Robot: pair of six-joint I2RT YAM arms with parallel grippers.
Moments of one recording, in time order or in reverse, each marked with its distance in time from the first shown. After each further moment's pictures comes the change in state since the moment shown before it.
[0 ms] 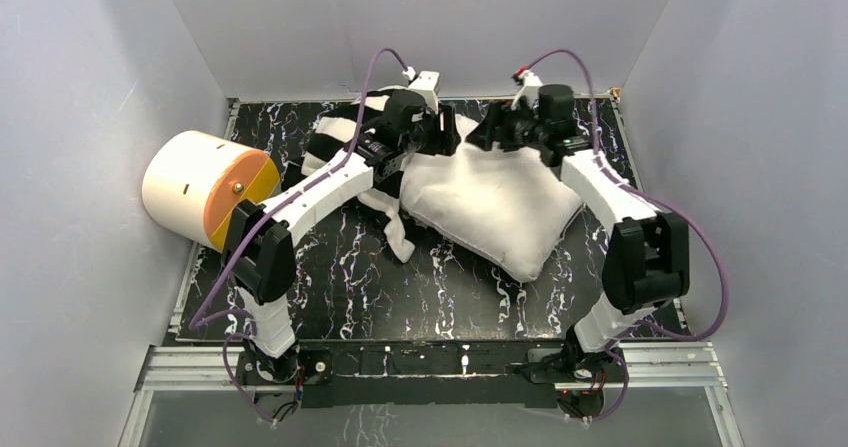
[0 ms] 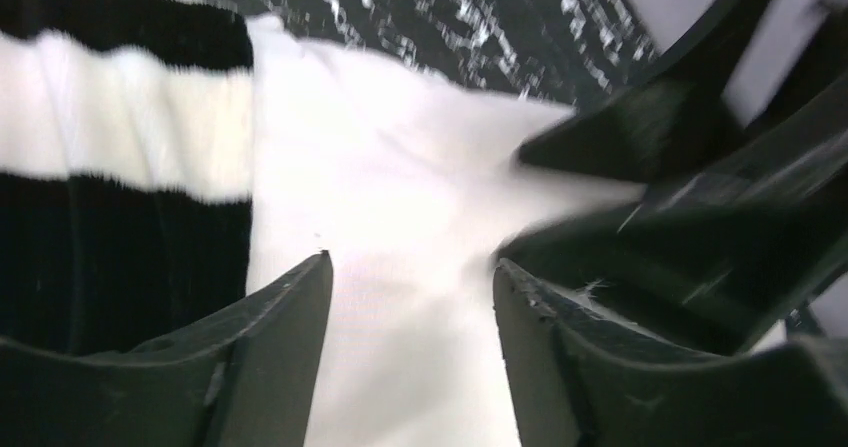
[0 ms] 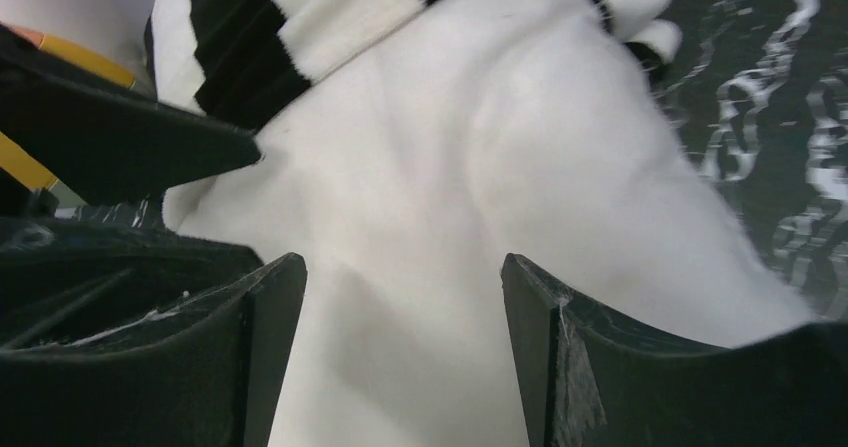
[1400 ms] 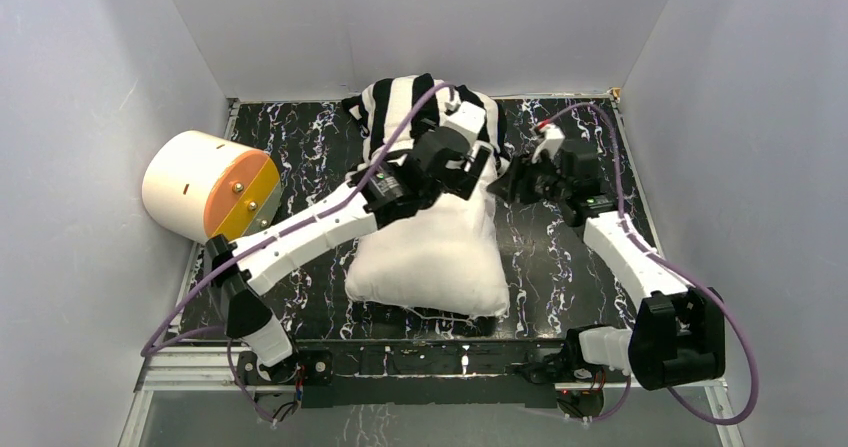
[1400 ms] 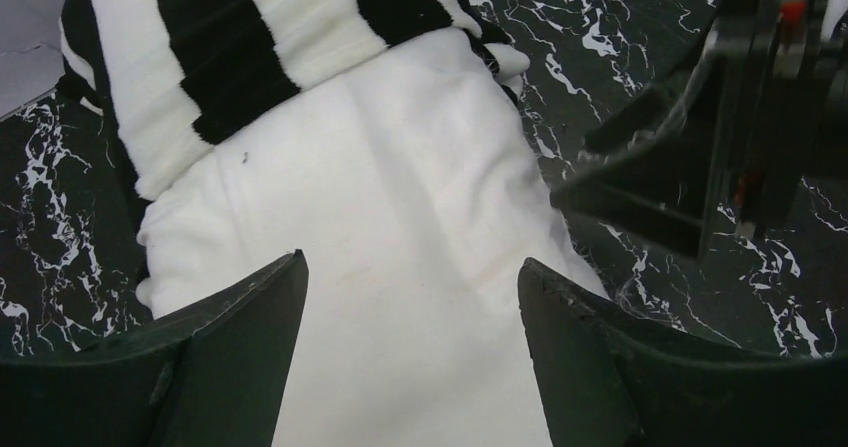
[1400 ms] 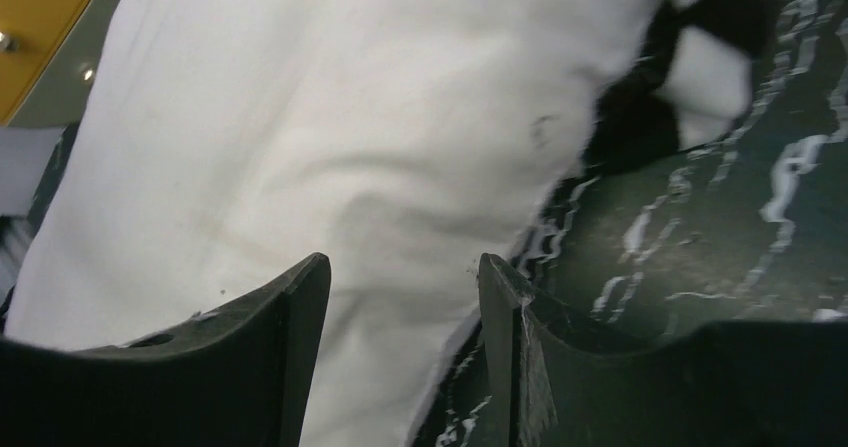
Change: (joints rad) left arm -0.311 -0.199 0.059 -0.412 -0.487 0.220; right arm -0.027 -0.417 -0.441 -0.050 -0.026 -0.027
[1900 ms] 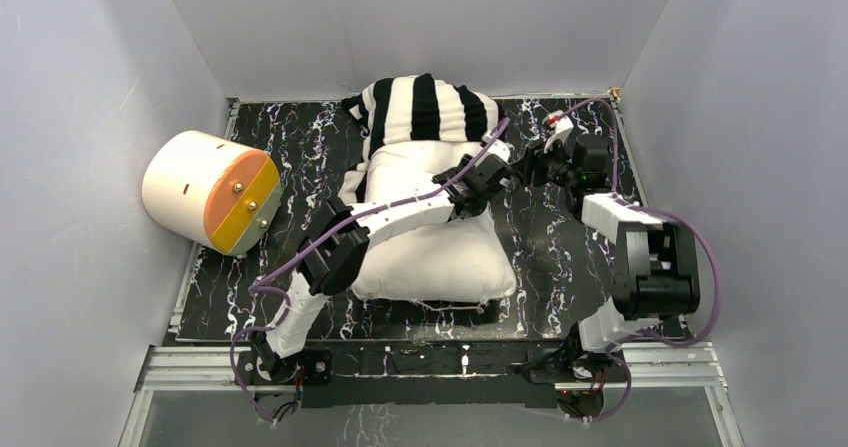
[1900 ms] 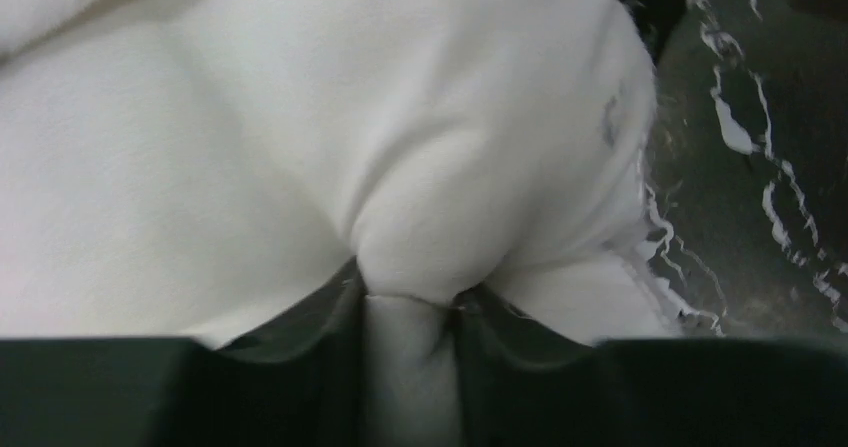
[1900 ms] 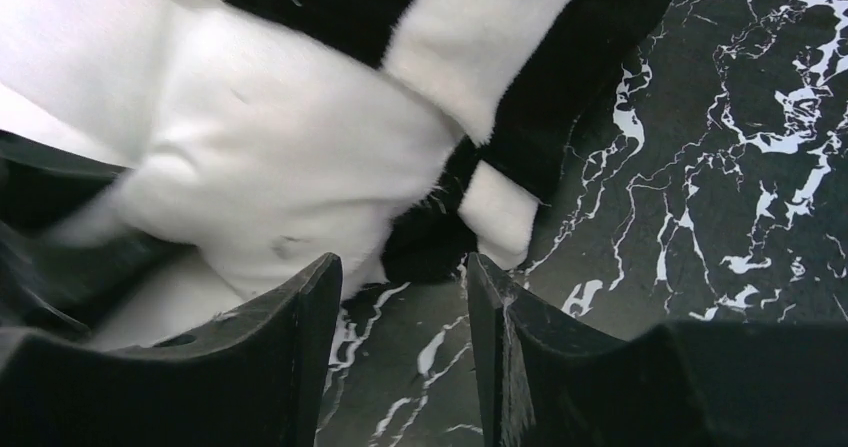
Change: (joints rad) left arm -0.019 0.556 0.181 0.035 -0.193 -0.016; right arm -0.235 0.283 -0.013 0.467 -0.112 -0.234
